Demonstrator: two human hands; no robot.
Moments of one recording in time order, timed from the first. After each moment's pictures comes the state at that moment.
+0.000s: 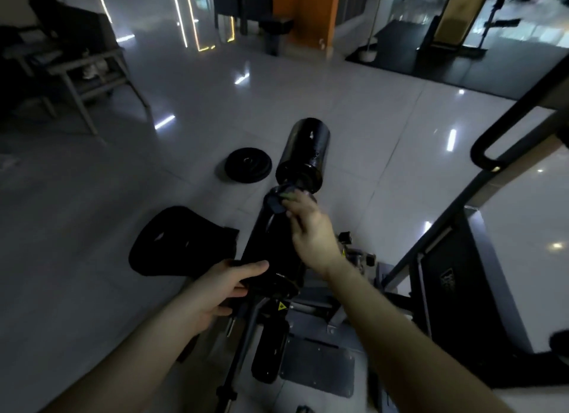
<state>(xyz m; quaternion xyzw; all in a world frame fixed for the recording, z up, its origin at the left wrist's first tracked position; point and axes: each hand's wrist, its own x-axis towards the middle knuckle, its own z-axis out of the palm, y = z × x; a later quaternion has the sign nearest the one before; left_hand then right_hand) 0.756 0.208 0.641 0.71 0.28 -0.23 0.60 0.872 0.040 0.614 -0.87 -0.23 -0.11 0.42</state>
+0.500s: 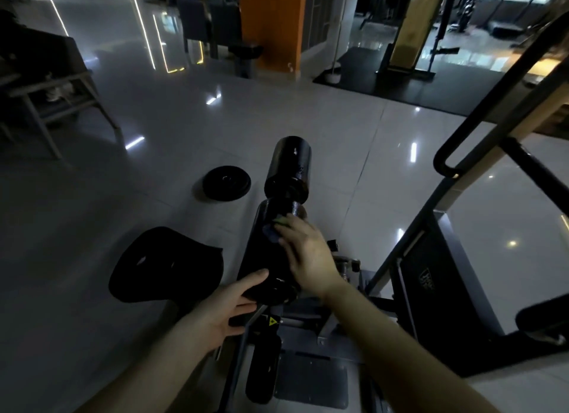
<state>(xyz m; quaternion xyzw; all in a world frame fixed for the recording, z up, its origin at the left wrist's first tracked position) 0.747 0.209 0.634 0.62 0.28 -0.26 0.68 0.848 0.034 0.602 -0.90 -0.29 -0.14 0.30</state>
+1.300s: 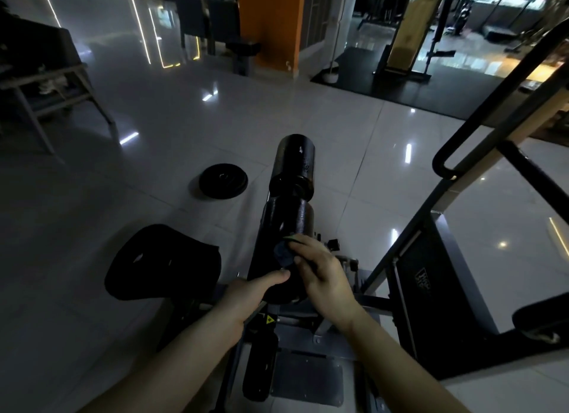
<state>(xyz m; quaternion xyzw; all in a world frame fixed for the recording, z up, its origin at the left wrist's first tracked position) 0.757 0.188 0.627 0.65 0.26 -0.20 0.69 0.798 0.019 0.612 -0.86 -0.20 -0.06 0.47</state>
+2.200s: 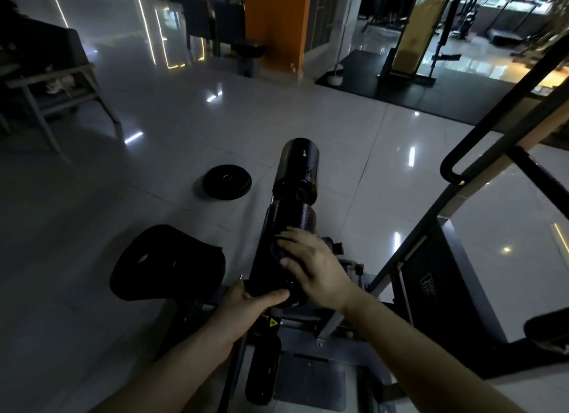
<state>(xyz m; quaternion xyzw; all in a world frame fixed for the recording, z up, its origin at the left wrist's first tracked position) 0.741 0.205 0.620 0.70 0.19 -0.16 0.66 0.828 0.031 0.622 -0.89 -0.34 -0.04 0.30</state>
